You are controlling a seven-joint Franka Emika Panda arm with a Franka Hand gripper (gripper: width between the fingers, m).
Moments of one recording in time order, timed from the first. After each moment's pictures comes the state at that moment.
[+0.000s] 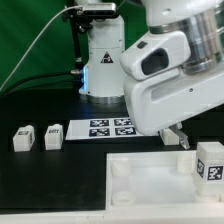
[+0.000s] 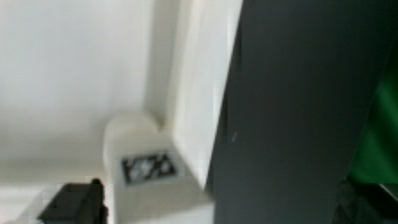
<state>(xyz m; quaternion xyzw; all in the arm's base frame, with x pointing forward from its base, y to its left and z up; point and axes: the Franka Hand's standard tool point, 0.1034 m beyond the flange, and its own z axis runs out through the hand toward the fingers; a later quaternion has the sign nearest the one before) 0.600 0.130 0.108 -0.98 -0.09 0.05 0.16</state>
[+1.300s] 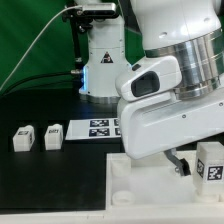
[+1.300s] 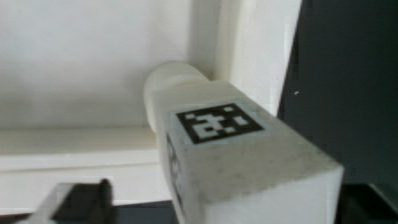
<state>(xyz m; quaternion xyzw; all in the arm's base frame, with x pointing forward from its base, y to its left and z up) 0.631 0.115 0.077 -0.99 -0.04 -0.04 0.12</state>
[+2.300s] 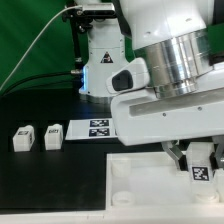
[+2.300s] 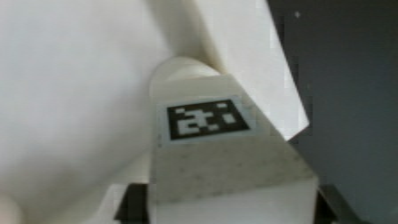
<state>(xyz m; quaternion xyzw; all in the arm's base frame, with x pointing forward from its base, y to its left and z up) 0.631 0.100 0.074 -0.93 0.35 -0.04 0.15</state>
